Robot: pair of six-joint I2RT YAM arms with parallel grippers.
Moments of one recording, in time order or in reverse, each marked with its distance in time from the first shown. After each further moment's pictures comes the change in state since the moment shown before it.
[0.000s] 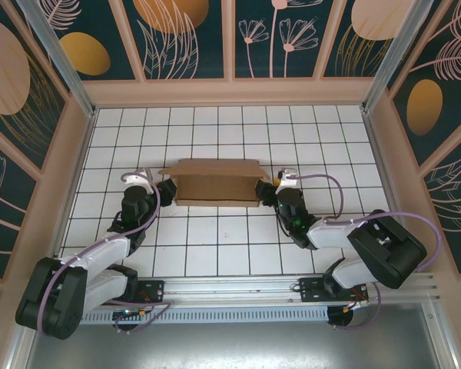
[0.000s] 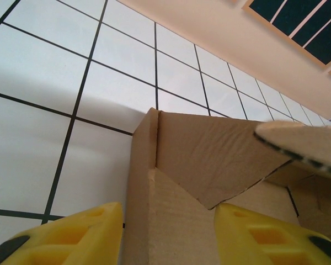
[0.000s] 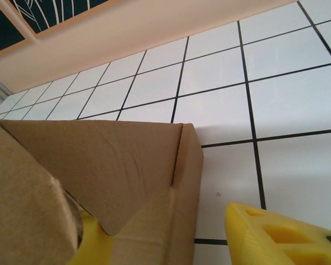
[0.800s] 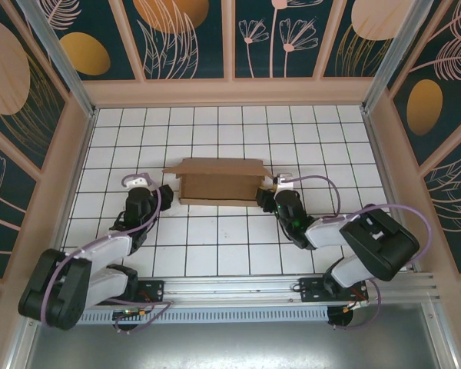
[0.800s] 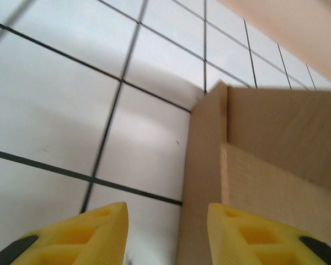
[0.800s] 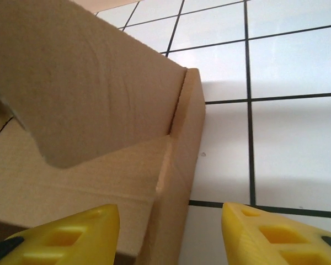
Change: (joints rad) left arm 0.000 0.042 -0.009 -0.073 -0.097 -0.064; right arm -0.009 0.053 -0.023 -0.031 -0.051 -0.063
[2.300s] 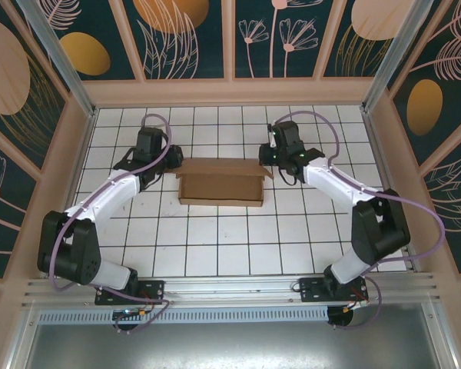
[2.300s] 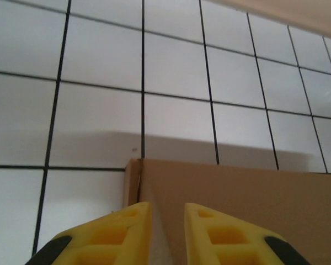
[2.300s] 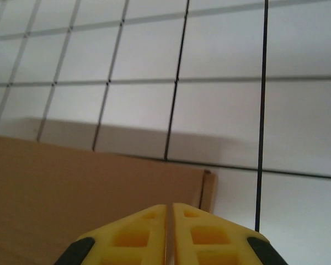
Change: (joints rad) left arm 0.004 0.330 0.733 -0.643 0.168 0.214; right arm -0.222 0.141 0.825 -1.037 -0.334 -0.048
